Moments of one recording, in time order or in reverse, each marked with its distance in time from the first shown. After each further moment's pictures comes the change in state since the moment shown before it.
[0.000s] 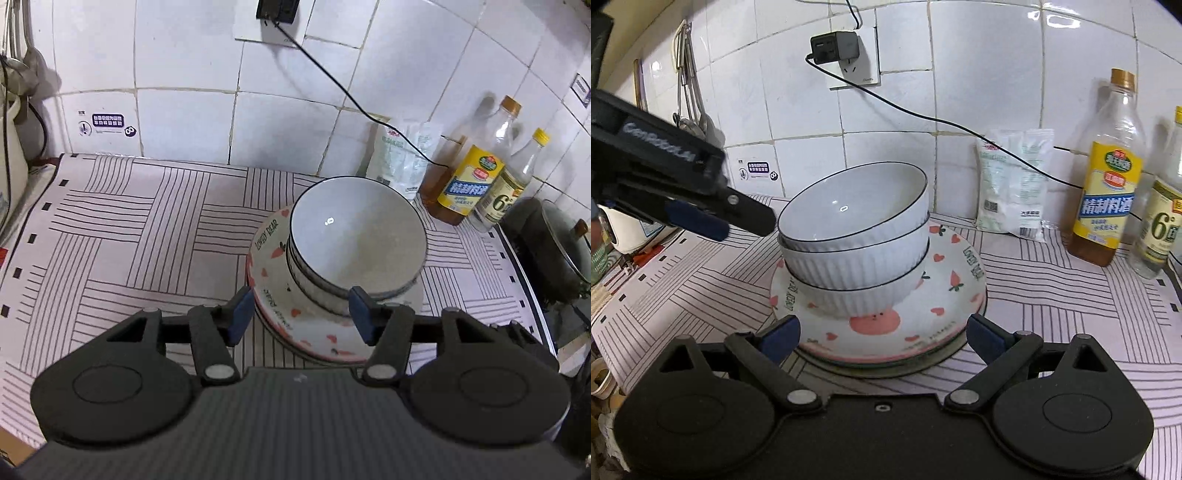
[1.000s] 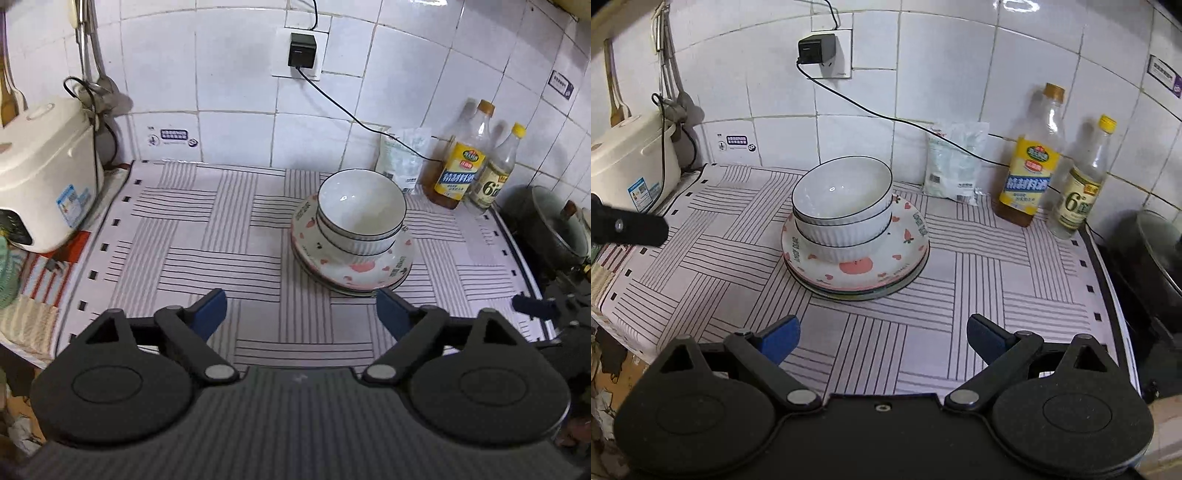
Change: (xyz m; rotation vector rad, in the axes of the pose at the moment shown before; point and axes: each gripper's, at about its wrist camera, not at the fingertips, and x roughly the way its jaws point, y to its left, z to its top) left arm -0.139 -0.004 -0.042 0.034 -0.028 0.119; right arm -0.111 0.042 0.030 0.032 0.207 -0.192
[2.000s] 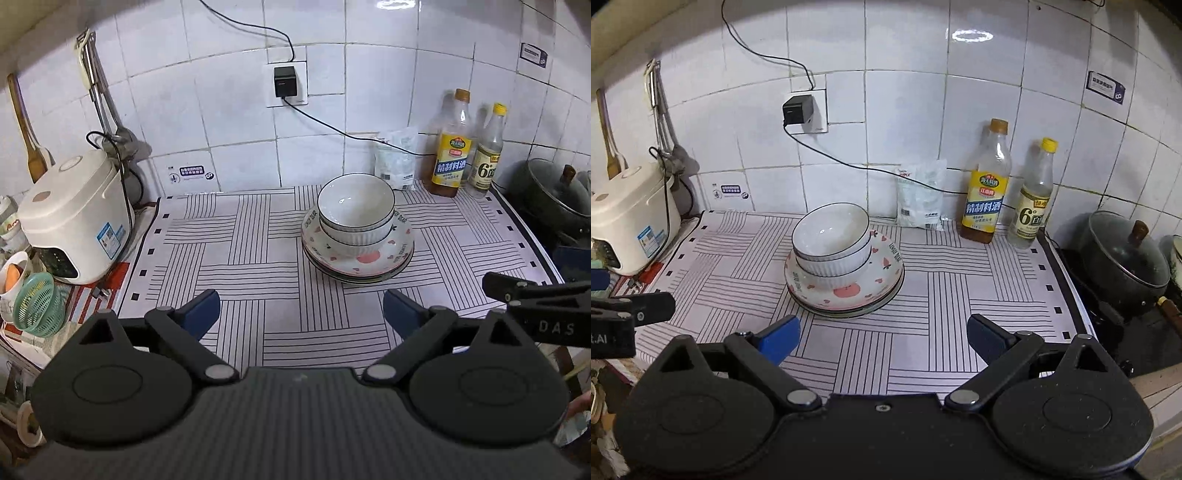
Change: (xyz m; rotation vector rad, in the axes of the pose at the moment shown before) left arm -0.061 -0.035 -0.029 0.143 -0.079 0.100; right arm -0.083 -0.001 -0.010 0.091 -0.112 -0.054
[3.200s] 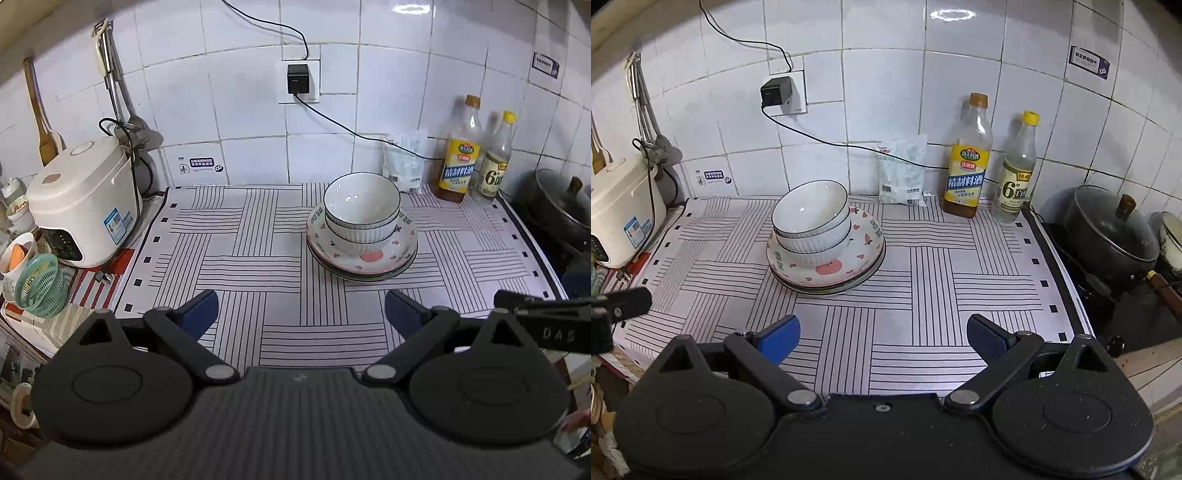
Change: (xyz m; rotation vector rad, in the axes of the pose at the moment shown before) left arm -0.004 0.000 -0.009 -0.061 -0.003 0.021; right arm 0.002 -0.015 -0.010 0.037 0.067 -0.035
